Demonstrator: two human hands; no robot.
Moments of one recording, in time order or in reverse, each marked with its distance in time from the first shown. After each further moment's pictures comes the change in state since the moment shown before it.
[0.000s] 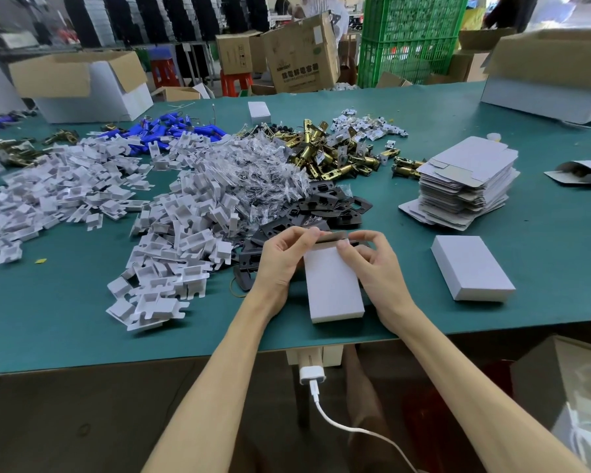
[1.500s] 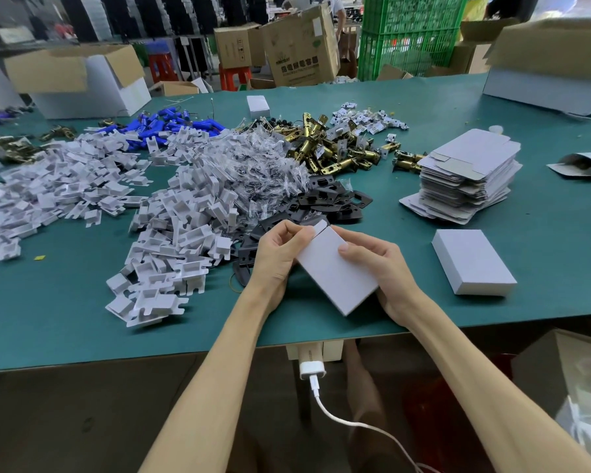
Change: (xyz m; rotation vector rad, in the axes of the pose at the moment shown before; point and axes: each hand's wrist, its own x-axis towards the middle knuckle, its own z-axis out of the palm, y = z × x) left_hand 0.008 -0.007 -0.005 -0.043 0.062 0.010; right_hand -0.006 -0.016 -0.010 0.237 -0.196 0.150
